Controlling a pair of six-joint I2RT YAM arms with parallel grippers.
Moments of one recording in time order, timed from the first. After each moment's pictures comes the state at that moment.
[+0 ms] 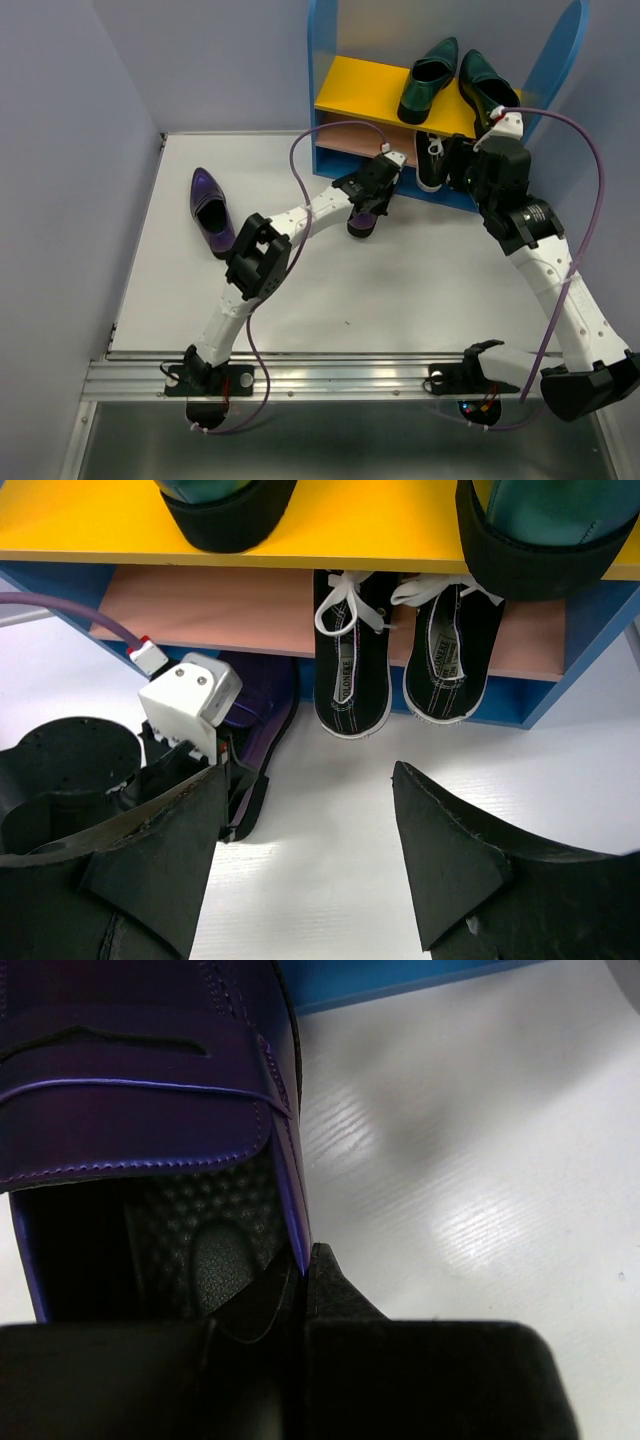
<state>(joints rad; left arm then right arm) -0.82 2.25 1.96 -0.46 -0.17 -0.25 0.31 1.14 1.34 -0.52 0.34 0.32</state>
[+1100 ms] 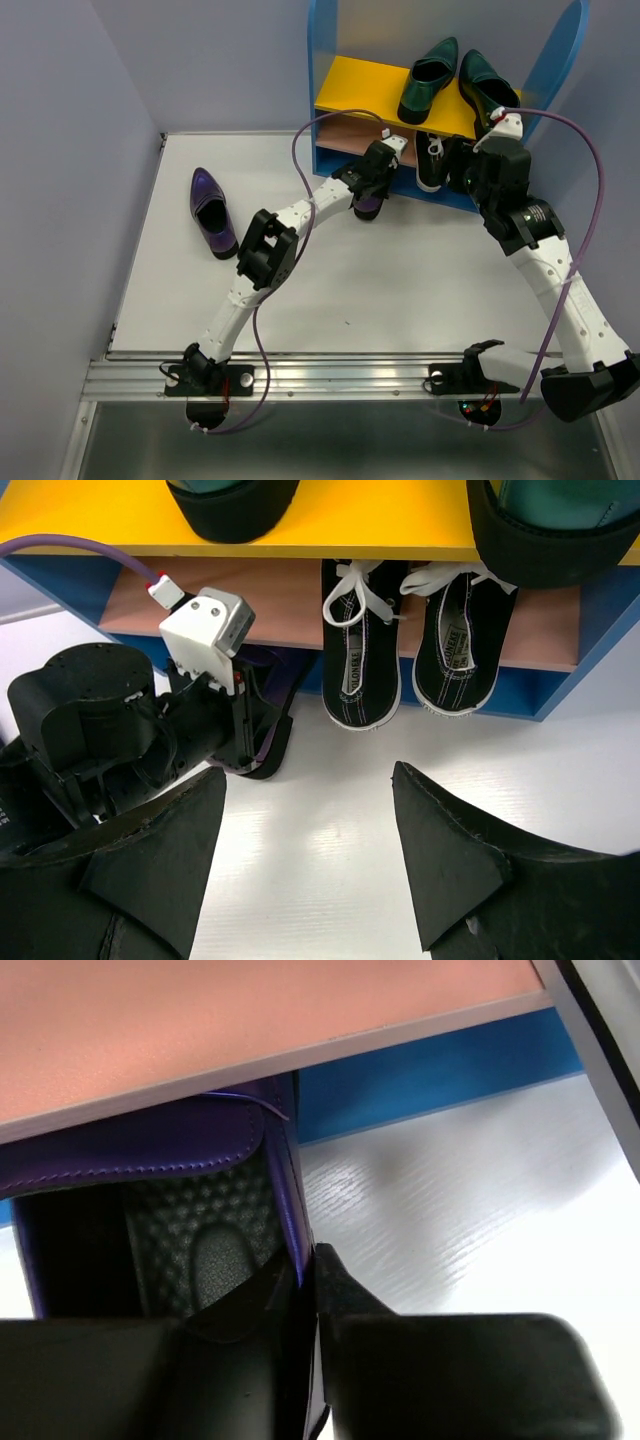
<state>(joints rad) -0.76 2.44 2.21 -0.39 -0.10 -0.18 0.31 1.14 1.34 -0.53 0.32 0.35</state>
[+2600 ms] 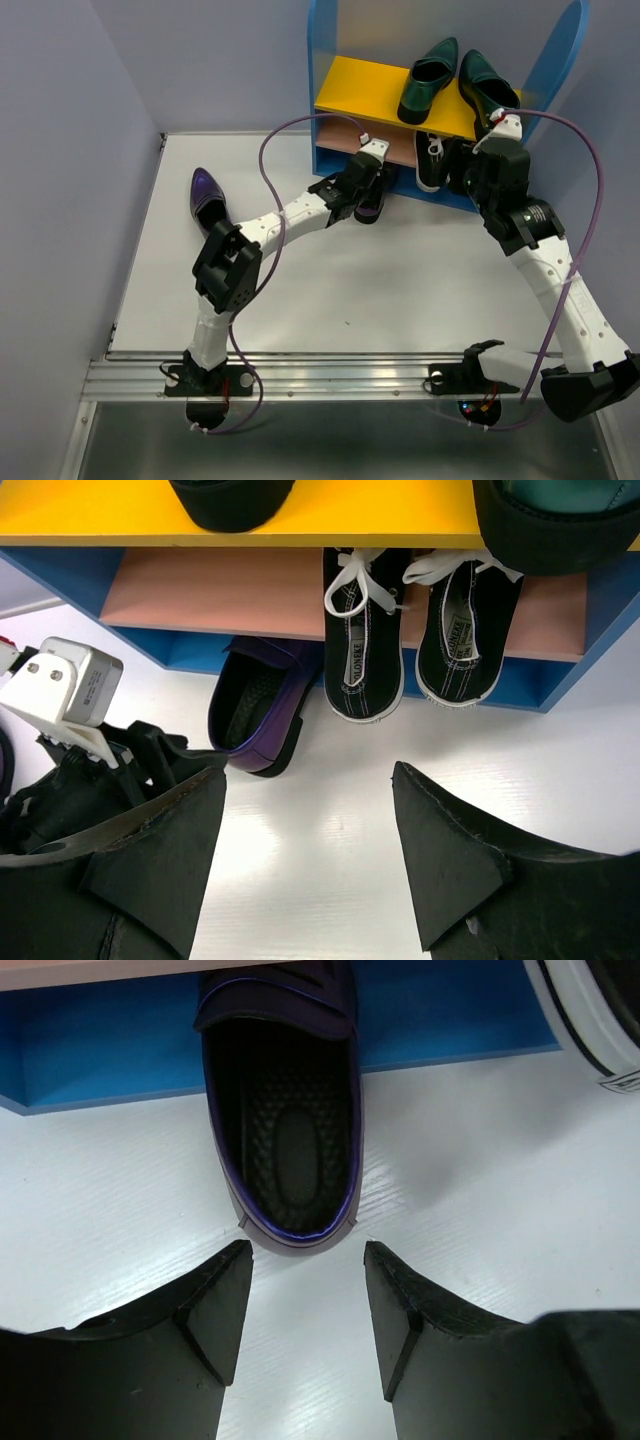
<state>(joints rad) -0.81 2.00 1.68 -0.24 -0.25 -0.25 0.31 1.14 1.35 -0.55 0.31 0.36</state>
